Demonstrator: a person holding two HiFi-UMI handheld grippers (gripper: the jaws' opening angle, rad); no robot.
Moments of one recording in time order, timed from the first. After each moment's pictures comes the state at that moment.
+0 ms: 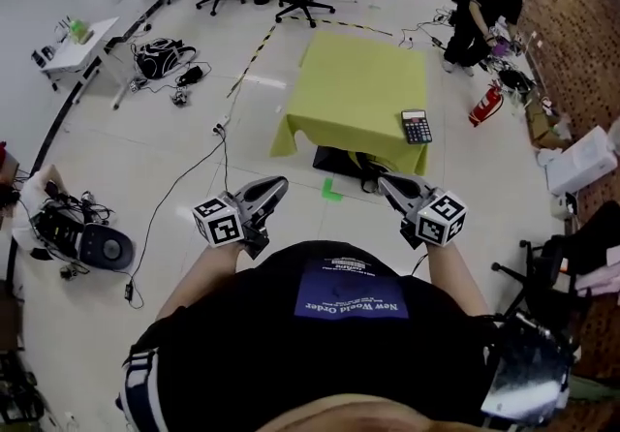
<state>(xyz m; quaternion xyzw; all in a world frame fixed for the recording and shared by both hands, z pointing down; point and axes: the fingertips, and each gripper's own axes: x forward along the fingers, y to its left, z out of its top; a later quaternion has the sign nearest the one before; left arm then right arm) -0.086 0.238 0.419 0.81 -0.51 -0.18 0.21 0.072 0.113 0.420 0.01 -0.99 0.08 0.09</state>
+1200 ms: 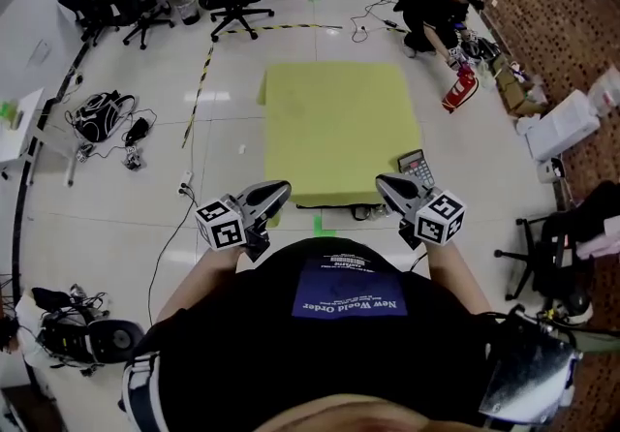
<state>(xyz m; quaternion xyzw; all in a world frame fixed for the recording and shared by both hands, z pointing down) -0.275 -0.063 0.438 0.88 -0.39 -0.14 0.24 -0.104 -0.144 0.438 0.13 -0.98 0.12 0.10</state>
